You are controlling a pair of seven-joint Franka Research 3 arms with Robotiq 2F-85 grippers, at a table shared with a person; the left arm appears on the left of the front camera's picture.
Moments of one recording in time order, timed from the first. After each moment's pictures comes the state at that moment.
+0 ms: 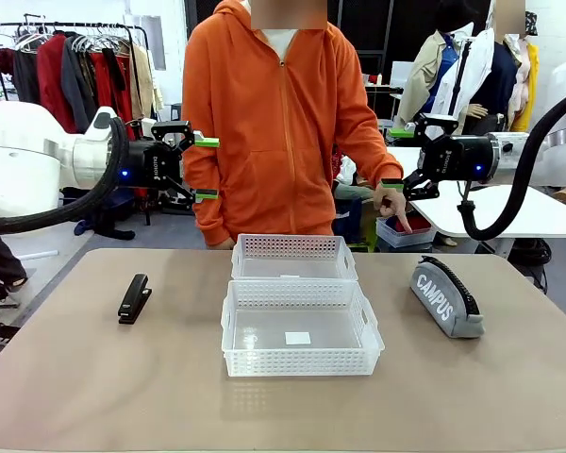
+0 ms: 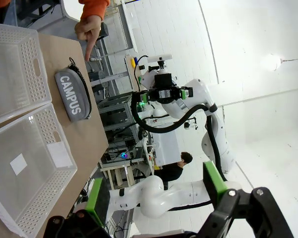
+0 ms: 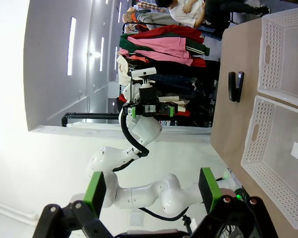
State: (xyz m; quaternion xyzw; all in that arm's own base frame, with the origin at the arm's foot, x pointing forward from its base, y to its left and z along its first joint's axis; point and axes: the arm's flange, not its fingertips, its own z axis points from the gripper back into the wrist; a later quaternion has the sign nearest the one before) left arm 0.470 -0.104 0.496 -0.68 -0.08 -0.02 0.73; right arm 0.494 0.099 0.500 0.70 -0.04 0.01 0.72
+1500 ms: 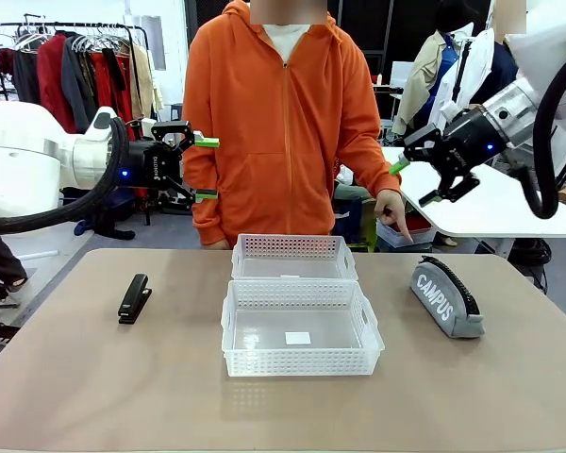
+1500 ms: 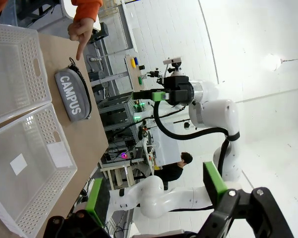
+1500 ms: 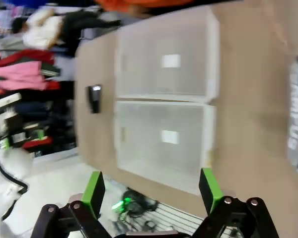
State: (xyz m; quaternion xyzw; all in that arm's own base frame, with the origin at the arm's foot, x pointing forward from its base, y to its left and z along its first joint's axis) left arm 0.470 -0.104 0.496 -0.68 -0.08 -0.02 0.73; right arm 0.475 0.102 0.554 0.34 -0.10 -0.04 0.94
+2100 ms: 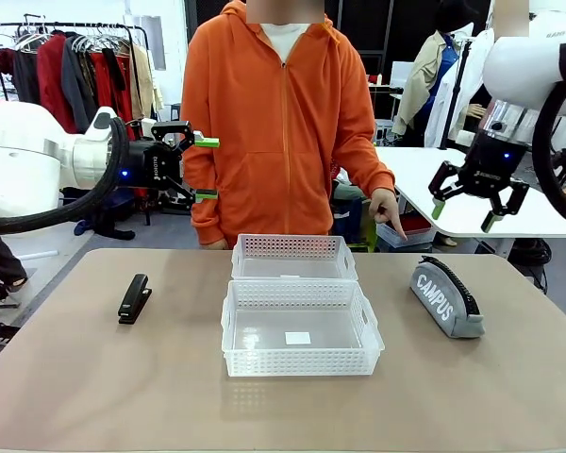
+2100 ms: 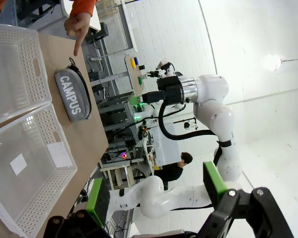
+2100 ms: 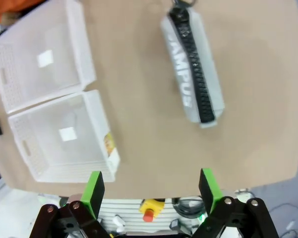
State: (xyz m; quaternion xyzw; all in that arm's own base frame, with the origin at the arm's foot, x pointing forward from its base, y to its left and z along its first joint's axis) left arm 0.470 -0.104 0.496 -0.68 -0.08 -0.02 0.73; right arm 0.478 0.076 0.534 0.09 -0.02 -0.12 0.99
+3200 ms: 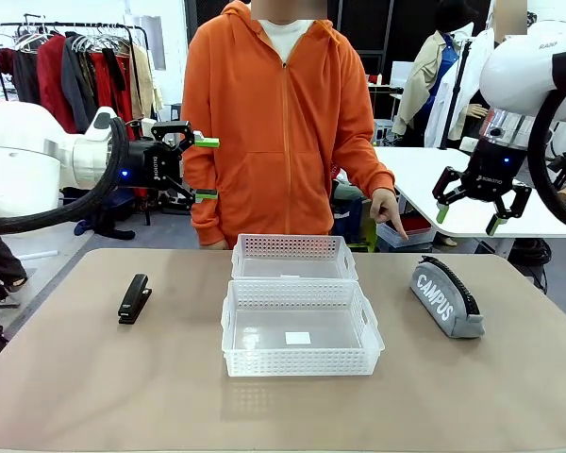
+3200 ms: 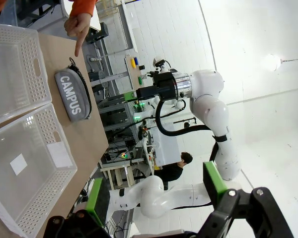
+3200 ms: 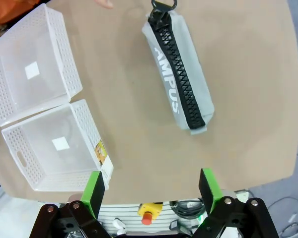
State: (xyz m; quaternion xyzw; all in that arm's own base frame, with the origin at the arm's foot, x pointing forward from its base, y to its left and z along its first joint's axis) left arm 0.470 -0.104 0.496 -0.68 -0.08 -0.02 0.73; right arm 0.492 0.065 0.524 0.08 -0.01 -0.14 0.99
